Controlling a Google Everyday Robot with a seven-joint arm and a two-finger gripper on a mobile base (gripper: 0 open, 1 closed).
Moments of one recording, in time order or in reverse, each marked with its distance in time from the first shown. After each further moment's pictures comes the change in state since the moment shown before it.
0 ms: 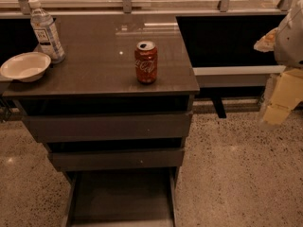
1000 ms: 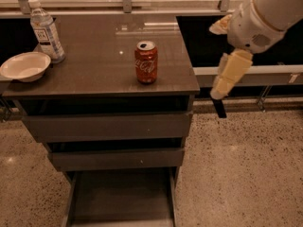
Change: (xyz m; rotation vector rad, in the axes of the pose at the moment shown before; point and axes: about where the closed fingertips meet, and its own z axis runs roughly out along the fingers) arm -0.074 -0.071 0.048 0.037 -0.249 -0.125
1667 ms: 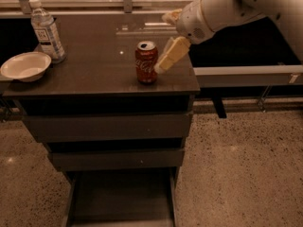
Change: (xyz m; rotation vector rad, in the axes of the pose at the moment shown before) arm -0.102 -0.088 0.098 -0.017 -0.442 0.017
